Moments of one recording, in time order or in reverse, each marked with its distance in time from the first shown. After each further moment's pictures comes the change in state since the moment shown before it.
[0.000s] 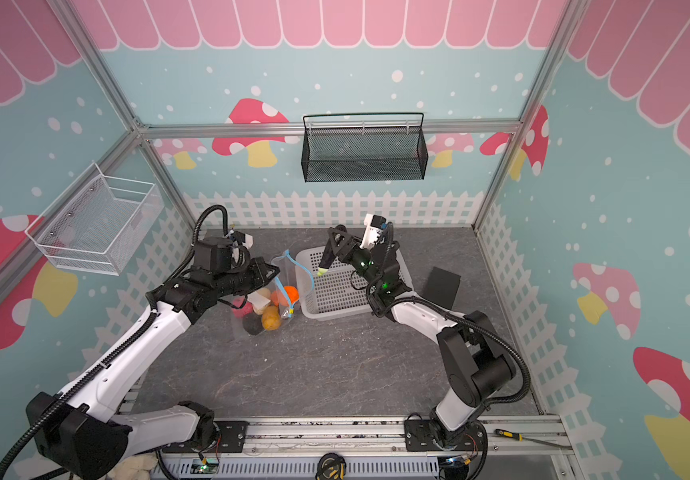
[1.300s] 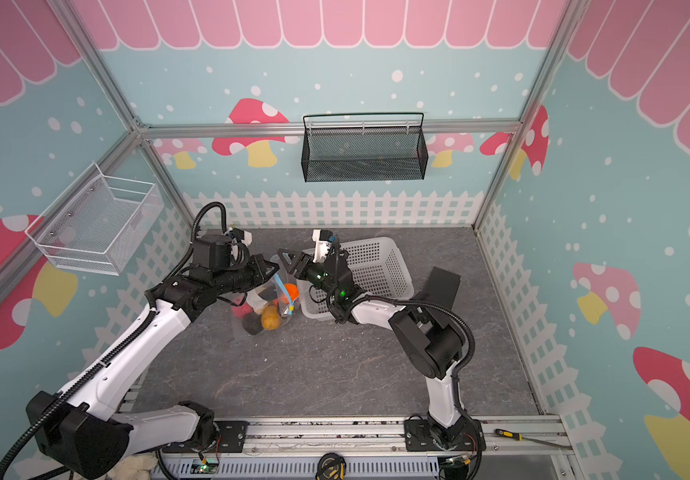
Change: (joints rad) left arm 0.005 0.008 0.023 -0.001 -0.002 0.000; right arm 0.203 0.278 0.154 0.046 -0.043 0.102
